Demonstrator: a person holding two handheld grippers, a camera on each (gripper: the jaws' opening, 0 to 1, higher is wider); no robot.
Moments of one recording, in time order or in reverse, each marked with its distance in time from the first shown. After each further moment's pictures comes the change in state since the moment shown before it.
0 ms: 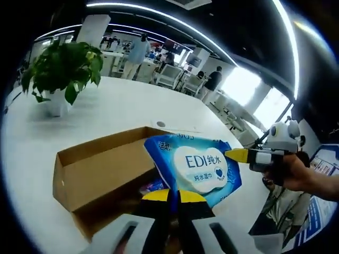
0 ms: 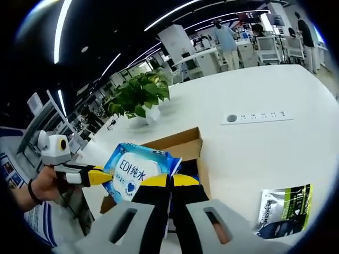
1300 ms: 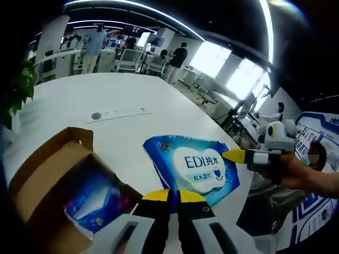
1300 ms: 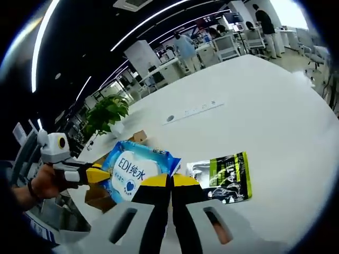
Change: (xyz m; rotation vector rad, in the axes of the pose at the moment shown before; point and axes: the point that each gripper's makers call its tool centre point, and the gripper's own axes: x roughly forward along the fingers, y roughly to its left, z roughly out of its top) left arm 0.102 -0.158 -0.037 0.190 0.181 -0.203; right arm -0.148 -0.135 -0.050 0.199 -0.116 -0.200
